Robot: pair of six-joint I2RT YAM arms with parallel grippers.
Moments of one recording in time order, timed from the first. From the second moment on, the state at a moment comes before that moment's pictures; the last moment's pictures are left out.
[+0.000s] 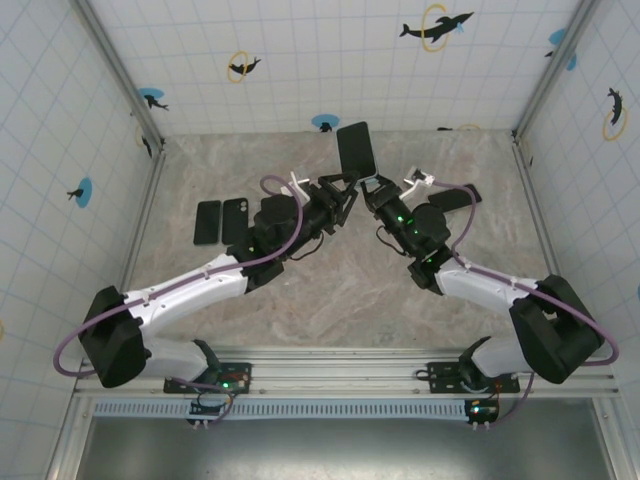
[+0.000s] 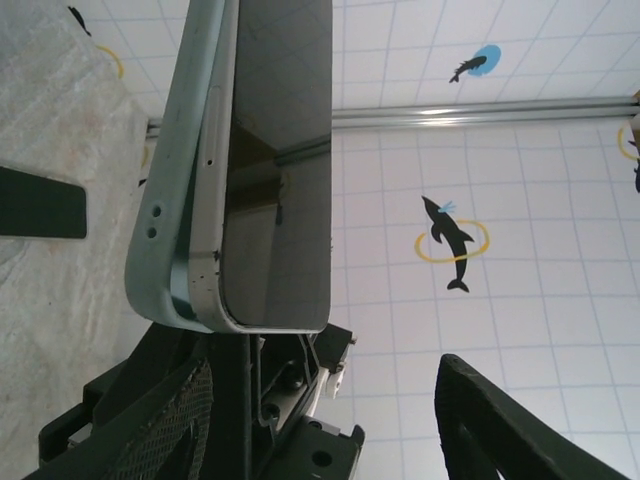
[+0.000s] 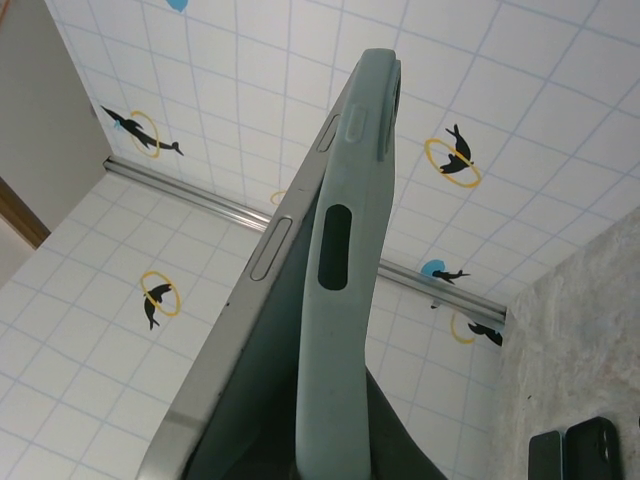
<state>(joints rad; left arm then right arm) -0.91 1.33 0.96 0.40 -0.05 -1.53 0.67 1.37 0.65 0.97 0.05 1.25</state>
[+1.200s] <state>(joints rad) -0.88 1.34 0.91 0.48 -0.06 -1.58 0.70 1.37 0.65 0.99 0.04 1.22</state>
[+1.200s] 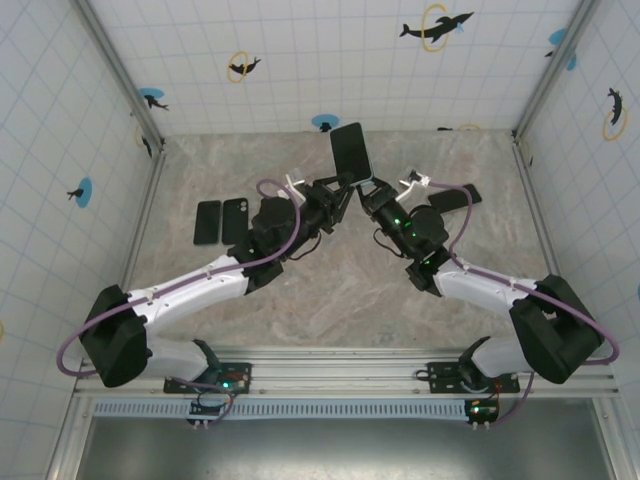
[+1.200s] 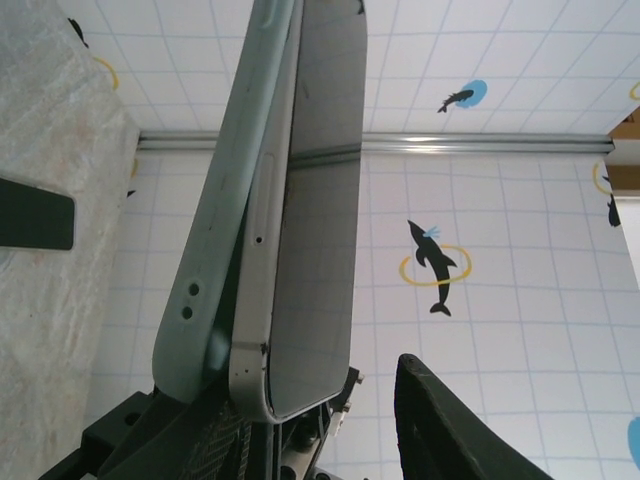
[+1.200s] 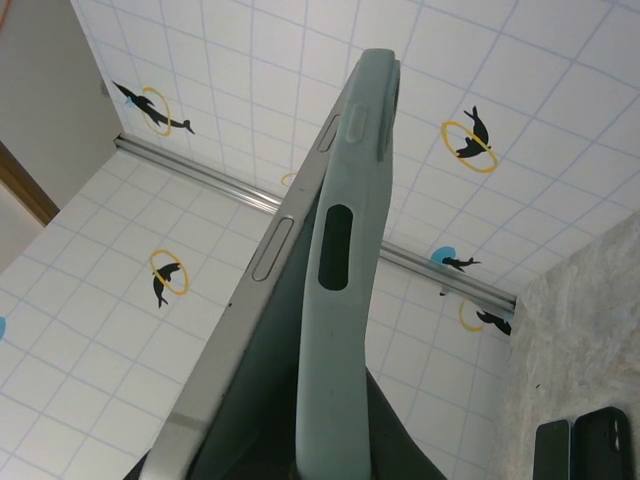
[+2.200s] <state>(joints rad) -0.91 1.43 1.04 0.48 -0.11 -1.65 0.77 1.33 0.56 0.90 0.34 1.11</state>
